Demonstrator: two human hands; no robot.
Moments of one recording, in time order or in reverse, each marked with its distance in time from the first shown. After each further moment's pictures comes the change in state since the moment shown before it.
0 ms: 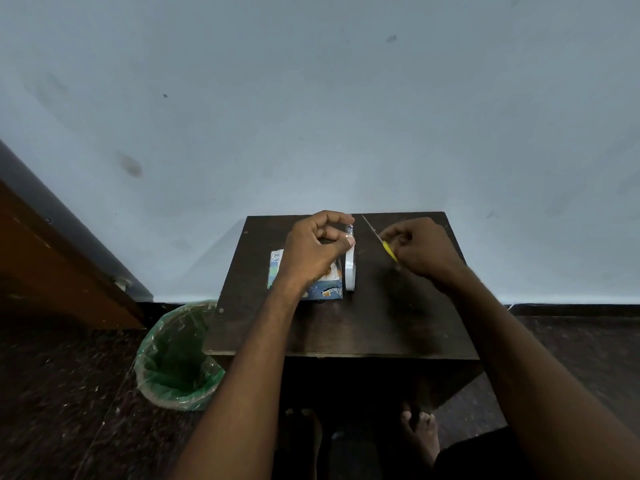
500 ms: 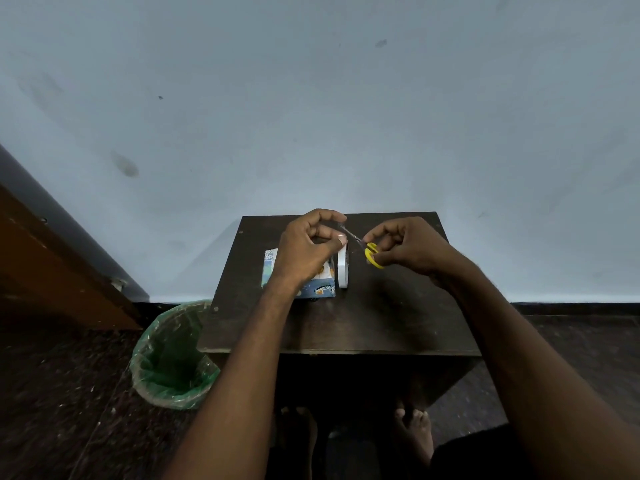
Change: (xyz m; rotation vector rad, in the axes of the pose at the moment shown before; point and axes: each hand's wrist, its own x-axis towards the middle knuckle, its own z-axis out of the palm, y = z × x) left_hand -0.001 -0.001 0.002 0.025 0.008 0.036; right_hand -0.005 -0.001 -0.020 0.262 -0.258 -0.123
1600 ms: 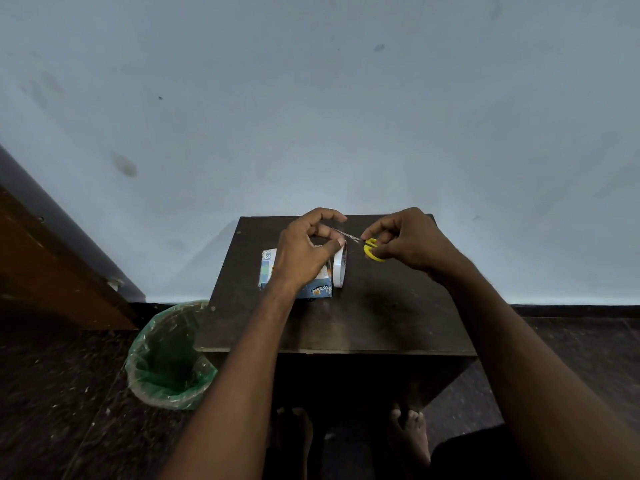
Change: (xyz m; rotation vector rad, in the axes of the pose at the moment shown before) left_hand -0.004 0.004 0.001 0.090 0.020 0.107; right_hand -0.003 -0.016 -0.004 -0.143 0.091 -0.053
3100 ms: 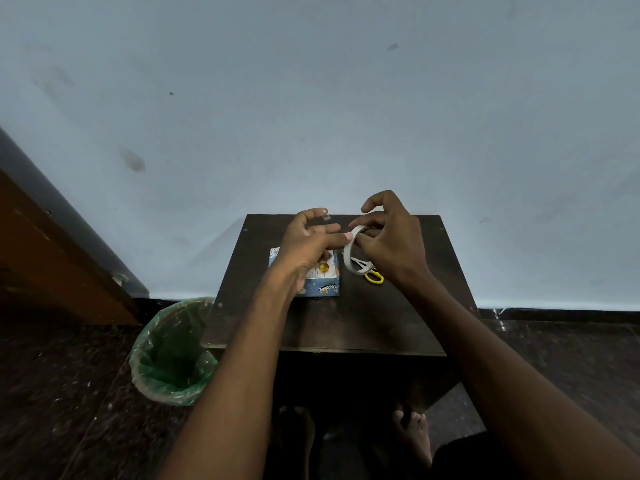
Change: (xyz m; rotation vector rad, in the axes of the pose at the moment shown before) left_hand 0.007 0.013 -0.007 -0.527 0.040 -0.509; right_hand 0.003 -0.017 0.057 0.120 0.369 -0.177
